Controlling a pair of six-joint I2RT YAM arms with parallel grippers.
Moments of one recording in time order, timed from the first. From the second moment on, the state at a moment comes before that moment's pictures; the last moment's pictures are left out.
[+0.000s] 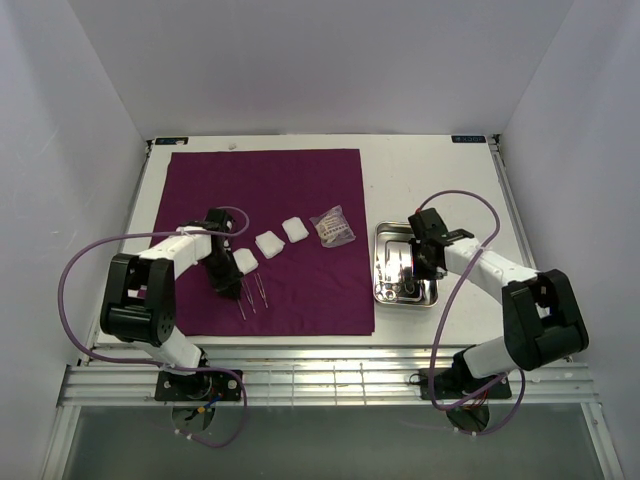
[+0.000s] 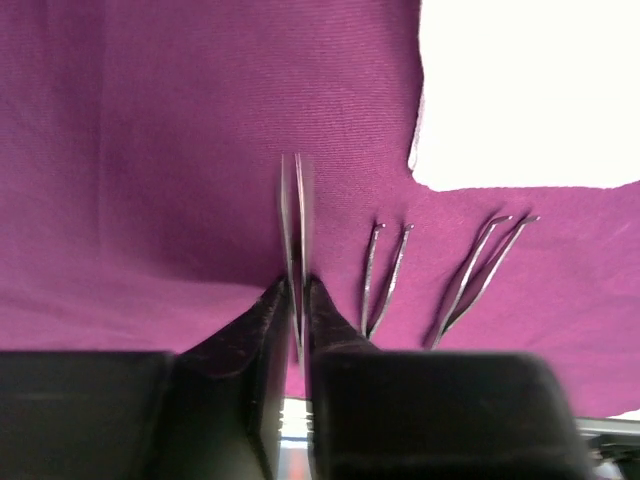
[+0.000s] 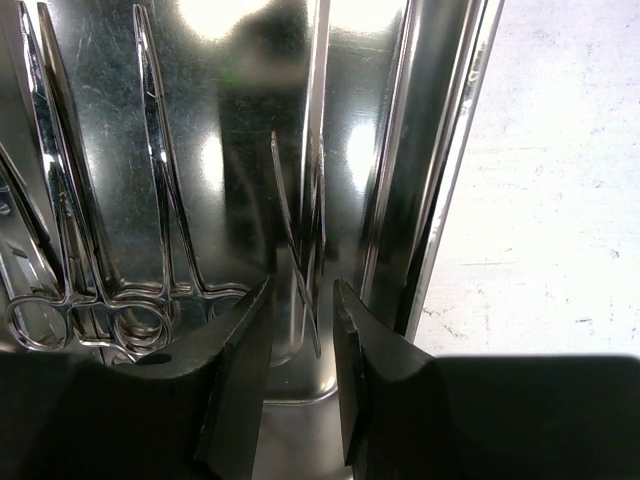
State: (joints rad) left arm -0.16 1.60 0.89 -0.81 0.05 -0.56; right arm 0.37 1.44 0.80 -0.55 0.19 0.29
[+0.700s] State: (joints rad) left arm -0.16 1.56 1.00 -0.89 0.04 -0.55; right arm 0.38 1.32 0.90 -0.61 0.17 0.25
